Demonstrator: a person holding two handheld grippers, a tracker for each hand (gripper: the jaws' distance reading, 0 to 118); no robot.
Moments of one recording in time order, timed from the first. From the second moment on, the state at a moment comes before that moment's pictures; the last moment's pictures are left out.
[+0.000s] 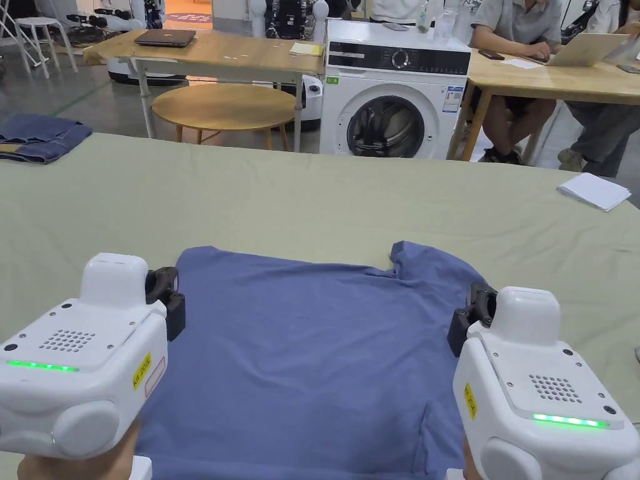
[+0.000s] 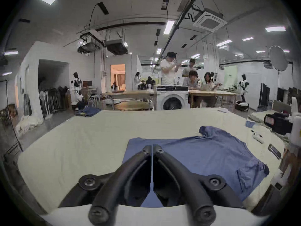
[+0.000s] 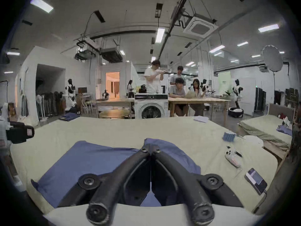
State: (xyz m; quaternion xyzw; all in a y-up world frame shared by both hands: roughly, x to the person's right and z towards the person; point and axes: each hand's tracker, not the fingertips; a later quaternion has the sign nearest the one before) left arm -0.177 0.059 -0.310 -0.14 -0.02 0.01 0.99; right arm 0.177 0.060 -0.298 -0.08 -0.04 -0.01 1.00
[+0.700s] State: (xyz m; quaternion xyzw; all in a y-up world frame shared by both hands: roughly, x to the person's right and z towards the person) left arm -0.294 -0.020 -0.298 -0.50 -0.01 0.10 0.86; right arm 0.190 0.019 -0.308 -0.19 -0.02 -0.01 0.98
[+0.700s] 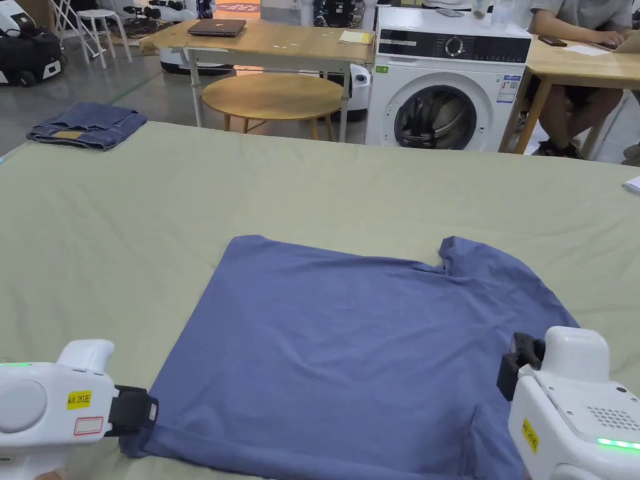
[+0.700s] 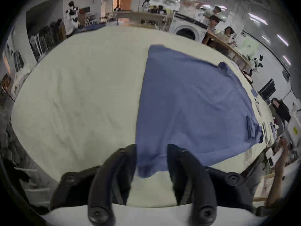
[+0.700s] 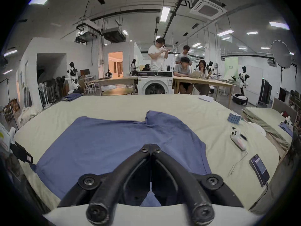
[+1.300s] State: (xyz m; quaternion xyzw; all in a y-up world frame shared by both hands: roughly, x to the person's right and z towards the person) left arm -0.274 -0.056 -0.298 -0.53 0.00 0.03 0.85; right arm 0.240 0.016 -0.286 -0.27 -0.05 0.02 0.96
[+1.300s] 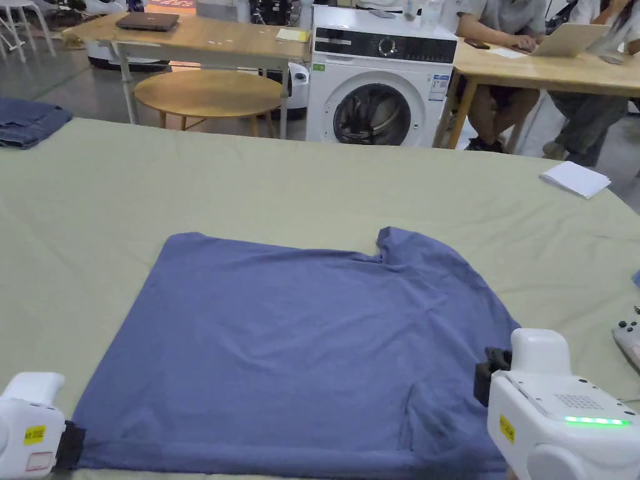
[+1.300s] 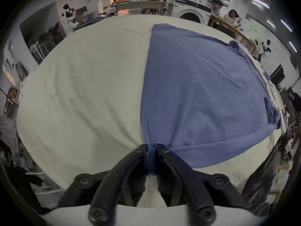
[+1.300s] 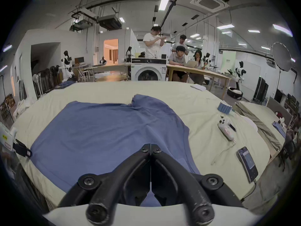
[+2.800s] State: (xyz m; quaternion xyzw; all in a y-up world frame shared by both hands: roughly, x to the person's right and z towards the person) left arm -0.281 0.047 -0.416 -0.41 -0.02 0.07 0.91; right arm 0.312 0.048 -0.390 -0.38 -0.02 -0.06 0.92
